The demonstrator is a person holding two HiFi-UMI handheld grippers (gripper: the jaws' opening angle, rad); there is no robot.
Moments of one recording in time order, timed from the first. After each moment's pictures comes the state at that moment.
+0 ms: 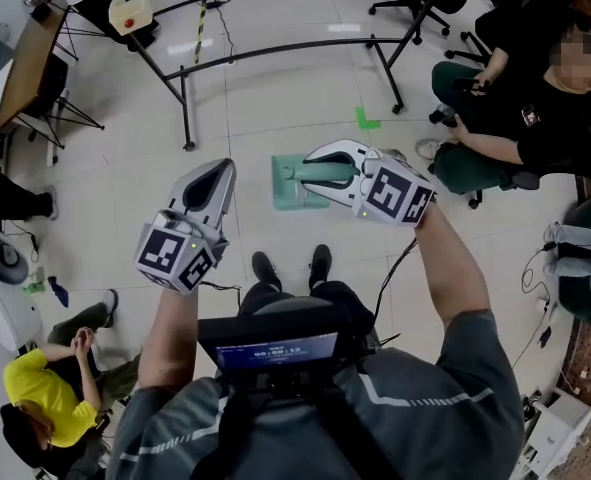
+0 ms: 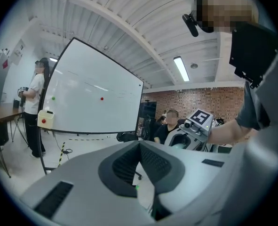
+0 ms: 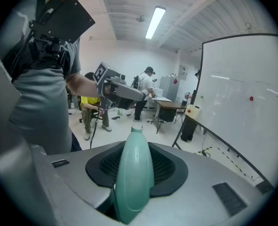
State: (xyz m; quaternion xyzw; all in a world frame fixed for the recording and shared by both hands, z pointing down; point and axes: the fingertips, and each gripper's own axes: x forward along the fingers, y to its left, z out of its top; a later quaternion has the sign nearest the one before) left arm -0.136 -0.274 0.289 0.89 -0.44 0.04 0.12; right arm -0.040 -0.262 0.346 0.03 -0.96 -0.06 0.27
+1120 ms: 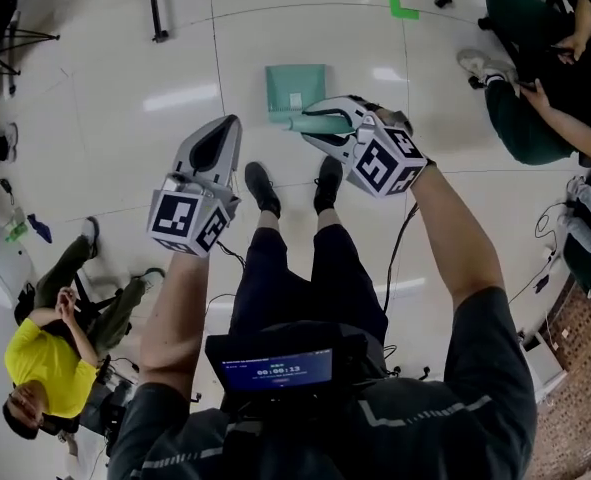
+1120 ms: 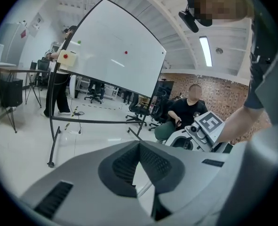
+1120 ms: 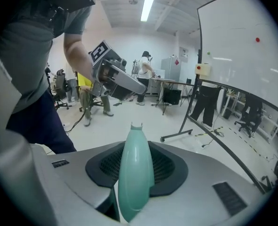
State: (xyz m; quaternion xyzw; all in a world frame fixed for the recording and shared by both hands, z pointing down) left arm -0.168 -0.389 0.770 0.84 -0.47 0.11 0.25; right arm -0.082 -0.368 0.832 0.01 -0.95 -0.03 0.32
